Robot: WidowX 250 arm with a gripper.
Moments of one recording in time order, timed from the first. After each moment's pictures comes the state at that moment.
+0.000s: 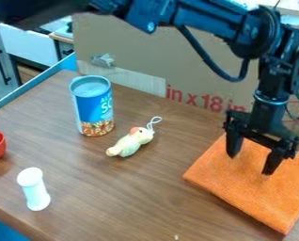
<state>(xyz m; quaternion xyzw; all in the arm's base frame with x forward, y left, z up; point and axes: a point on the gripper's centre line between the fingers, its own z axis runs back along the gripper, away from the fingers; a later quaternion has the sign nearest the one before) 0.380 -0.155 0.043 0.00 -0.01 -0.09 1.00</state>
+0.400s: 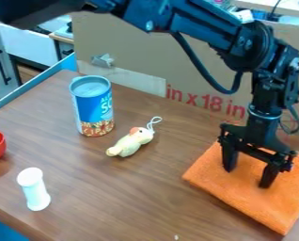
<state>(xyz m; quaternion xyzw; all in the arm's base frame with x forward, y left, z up) 0.365 -0.150 0.027 0.00 0.01 -0.07 1.00</state>
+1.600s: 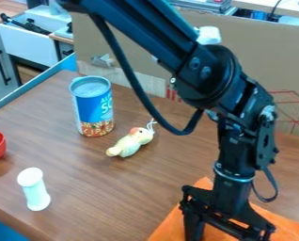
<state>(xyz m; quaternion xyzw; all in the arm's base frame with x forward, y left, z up) 0.234 -0.153 0.020 -0.03 0.12 -0.05 0.99</state>
